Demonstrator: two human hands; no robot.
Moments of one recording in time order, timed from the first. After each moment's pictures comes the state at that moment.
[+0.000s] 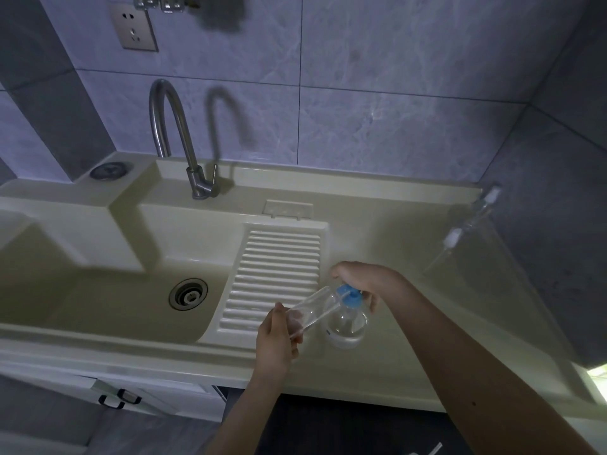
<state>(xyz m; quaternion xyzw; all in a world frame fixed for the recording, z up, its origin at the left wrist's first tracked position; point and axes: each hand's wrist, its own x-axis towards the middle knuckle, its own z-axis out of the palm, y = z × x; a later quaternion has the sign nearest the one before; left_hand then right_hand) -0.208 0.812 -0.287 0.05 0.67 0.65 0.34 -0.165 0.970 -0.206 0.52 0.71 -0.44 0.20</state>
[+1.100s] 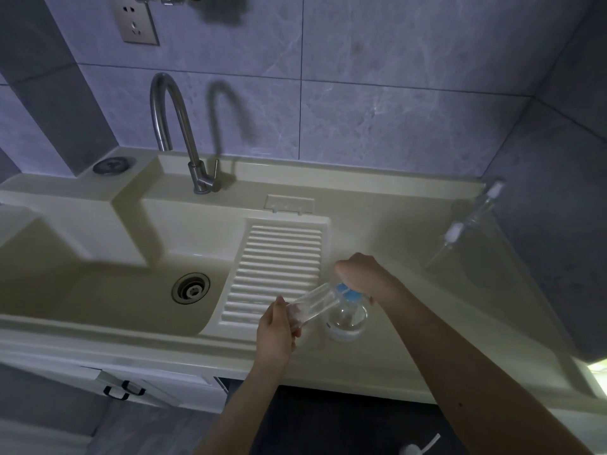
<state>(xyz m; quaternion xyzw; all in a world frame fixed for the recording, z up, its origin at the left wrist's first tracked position) -0.209 0.813 -0.290 0.04 0.70 0.63 0.34 -0.160 0.964 -0.209 0.50 0.78 -0.35 0.12</state>
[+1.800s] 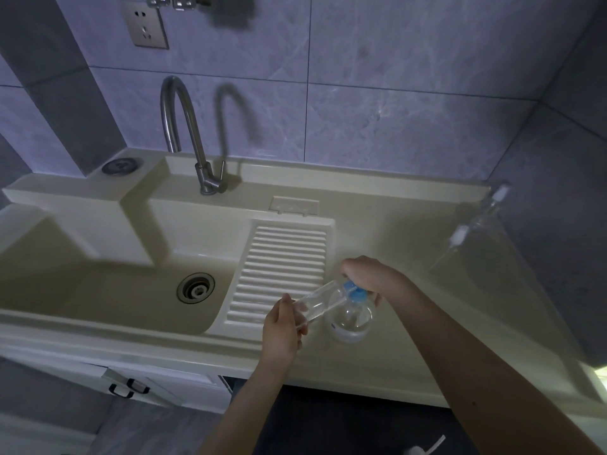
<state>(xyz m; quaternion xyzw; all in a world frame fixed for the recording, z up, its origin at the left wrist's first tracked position) -0.209 0.814 -0.284 0.06 0.69 0.64 0.34 -0.160 0.969 -0.206 0.49 0.76 -0.40 0.14</state>
